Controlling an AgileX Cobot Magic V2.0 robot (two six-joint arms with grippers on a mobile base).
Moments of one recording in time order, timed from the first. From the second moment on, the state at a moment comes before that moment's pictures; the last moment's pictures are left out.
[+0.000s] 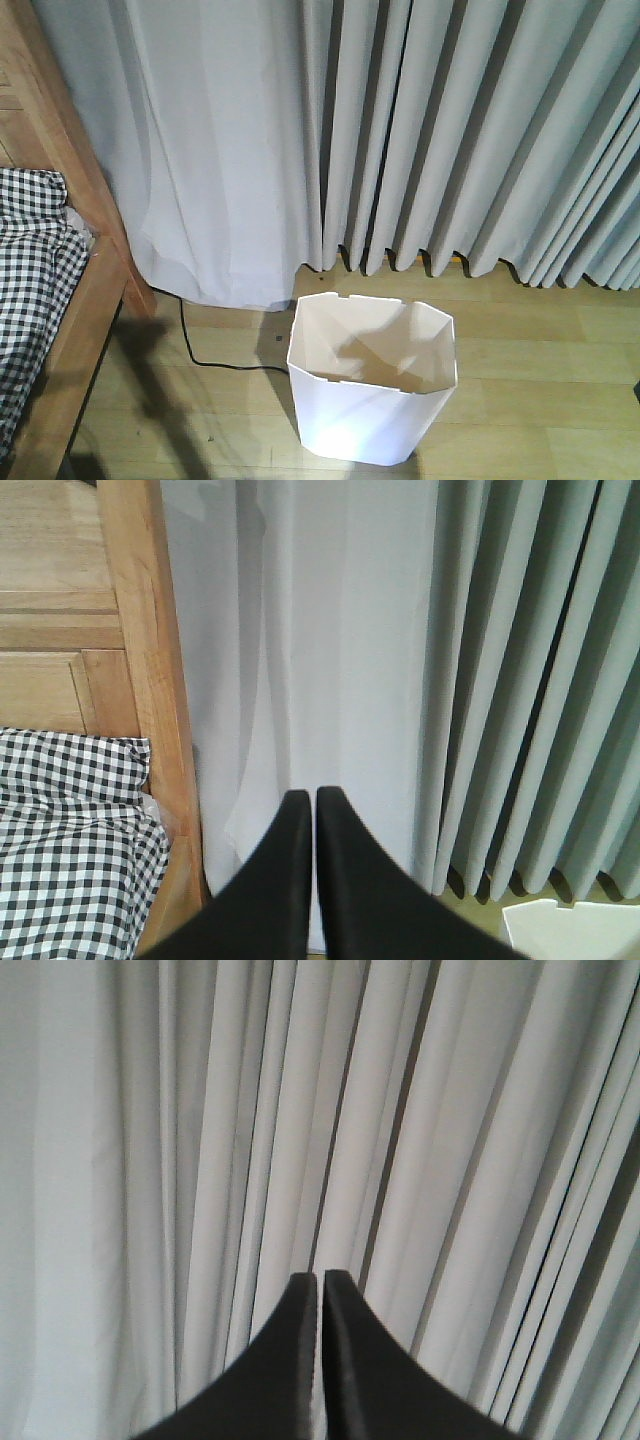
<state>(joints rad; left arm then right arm) -0.02 -0.02 0.03 -0.01 0.25 -0.05 -0.04 0.14 -0.18 0.34 0.21 -0.46</state>
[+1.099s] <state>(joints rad) -0.02 -0.02 0.03 -0.01 0.25 -0.05 -0.04 -0.01 0.03 -0.10 0.02 0.04</state>
